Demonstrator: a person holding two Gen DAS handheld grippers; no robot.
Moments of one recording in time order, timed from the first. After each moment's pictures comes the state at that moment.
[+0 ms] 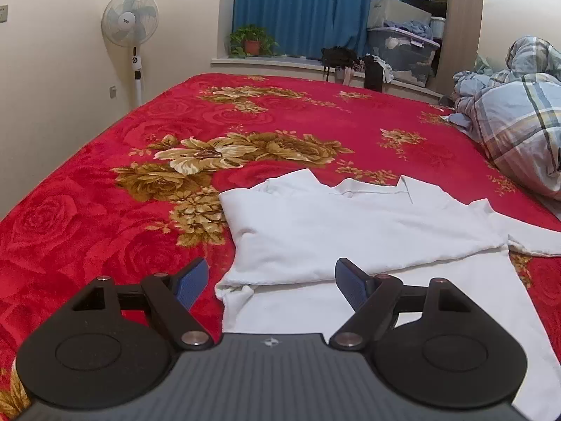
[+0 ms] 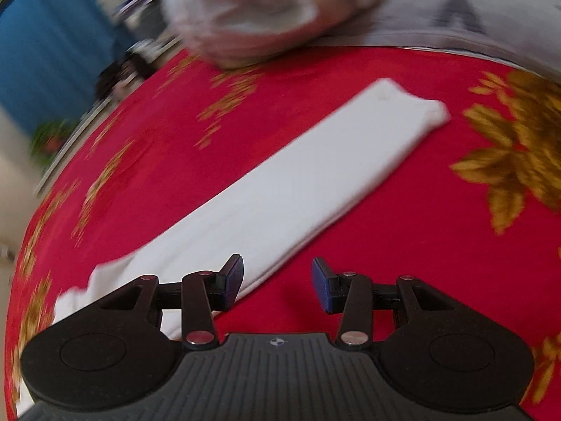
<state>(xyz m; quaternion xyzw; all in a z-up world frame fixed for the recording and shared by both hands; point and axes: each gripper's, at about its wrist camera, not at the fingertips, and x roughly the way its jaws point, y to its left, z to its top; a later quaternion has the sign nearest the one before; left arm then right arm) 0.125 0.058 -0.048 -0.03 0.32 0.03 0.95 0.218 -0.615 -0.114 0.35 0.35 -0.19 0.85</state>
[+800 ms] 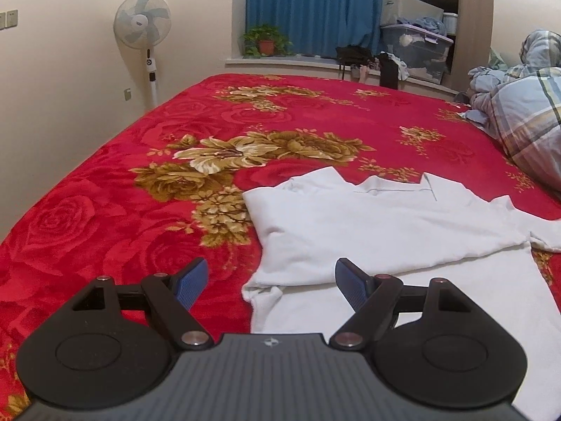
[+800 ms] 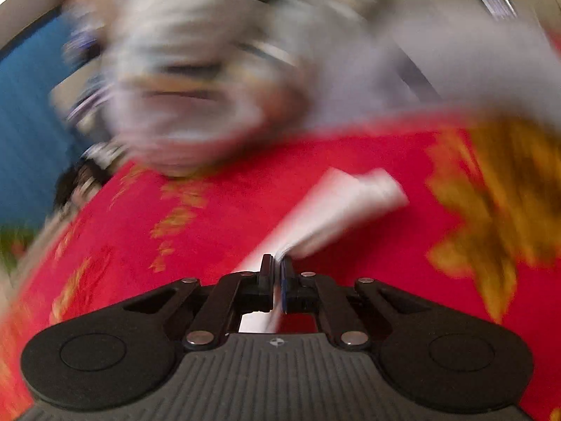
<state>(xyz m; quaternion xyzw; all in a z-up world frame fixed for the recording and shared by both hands) 0.131 0.071 -0.056 -0.01 0.32 0.06 0.95 0.262 -0.584 -0.080 0.25 0.19 -0.27 0.91</state>
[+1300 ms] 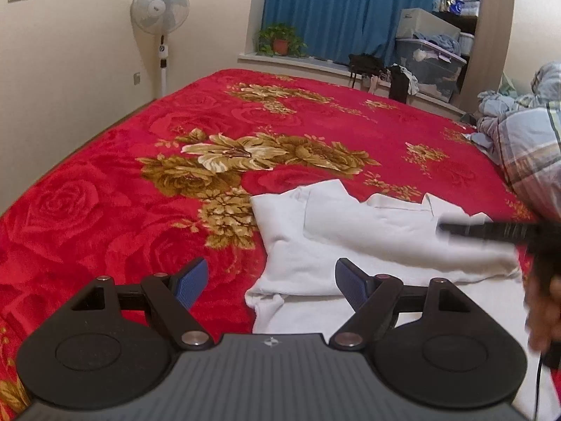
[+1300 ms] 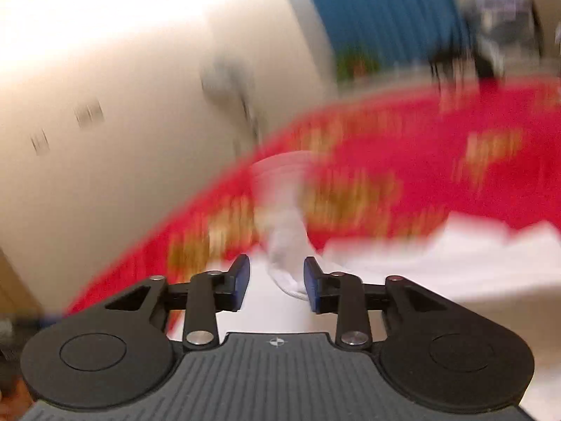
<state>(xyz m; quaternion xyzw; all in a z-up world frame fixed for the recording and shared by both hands) 0.133 0.091 -0.042 -0.07 0.32 0.06 0.94 0.260 -0.180 -0.050 0.12 0.35 0.29 0.88</state>
